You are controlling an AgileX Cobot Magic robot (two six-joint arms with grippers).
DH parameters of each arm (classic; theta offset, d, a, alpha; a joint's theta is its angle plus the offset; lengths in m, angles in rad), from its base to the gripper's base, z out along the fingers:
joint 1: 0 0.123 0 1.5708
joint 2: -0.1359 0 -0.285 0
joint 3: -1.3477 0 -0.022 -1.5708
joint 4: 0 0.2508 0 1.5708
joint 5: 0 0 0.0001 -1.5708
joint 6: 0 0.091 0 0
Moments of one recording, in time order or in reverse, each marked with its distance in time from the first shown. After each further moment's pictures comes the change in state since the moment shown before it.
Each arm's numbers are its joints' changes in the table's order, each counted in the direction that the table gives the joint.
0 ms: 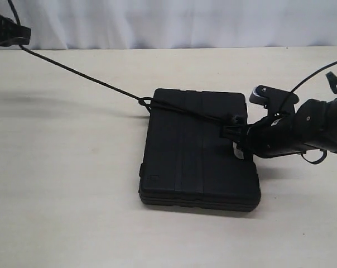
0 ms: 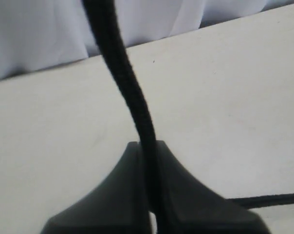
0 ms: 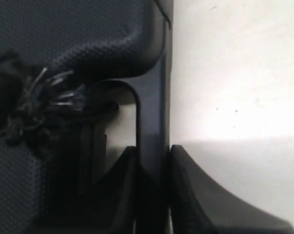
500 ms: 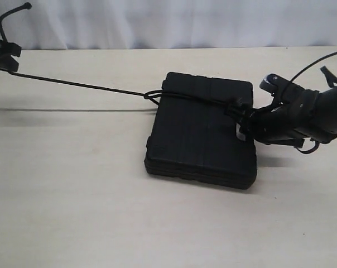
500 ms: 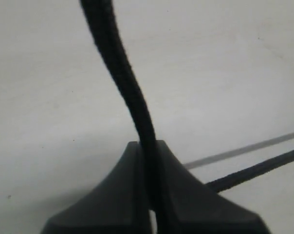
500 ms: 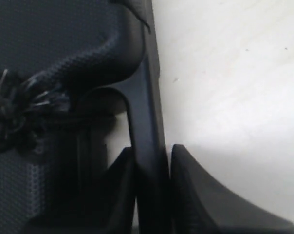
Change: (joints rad) left arm 0.034 -0.012 -0.002 0.332 -0.144 -0.364; right arm -0.048 -0.099 0.103 0.126 0.083 0.064
